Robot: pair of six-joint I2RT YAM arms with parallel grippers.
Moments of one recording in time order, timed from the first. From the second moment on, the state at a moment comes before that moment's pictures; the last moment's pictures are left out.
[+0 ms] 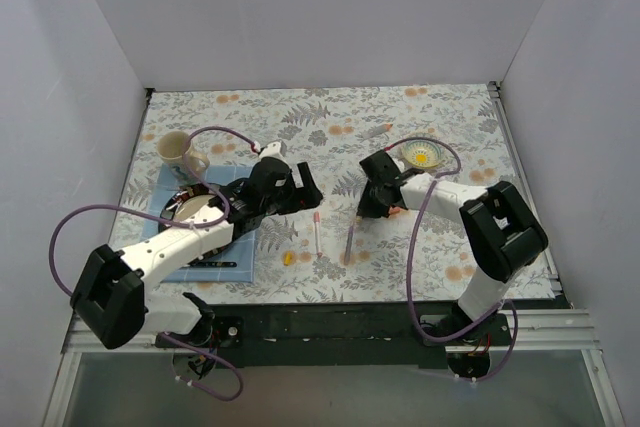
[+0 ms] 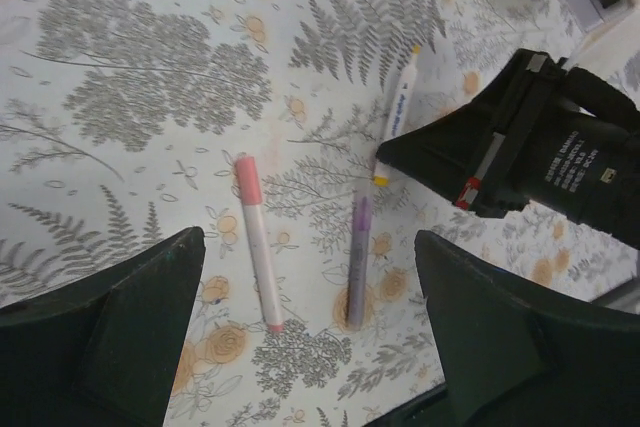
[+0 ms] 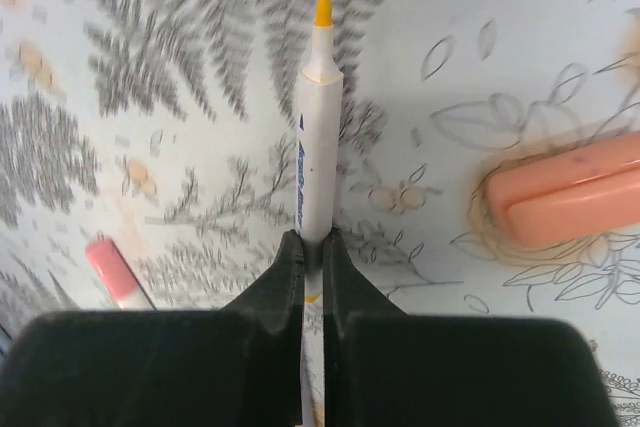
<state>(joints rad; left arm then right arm) -0.71 1.26 0.85 -0.23 -0.15 -0.76 0.61 1.72 1.01 -0.39 0.08 0.92</state>
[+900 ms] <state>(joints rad) -0.72 1.54 0.90 0.07 0.18 -0.75 0.91 1.28 0.71 -0.03 0.04 0.62</state>
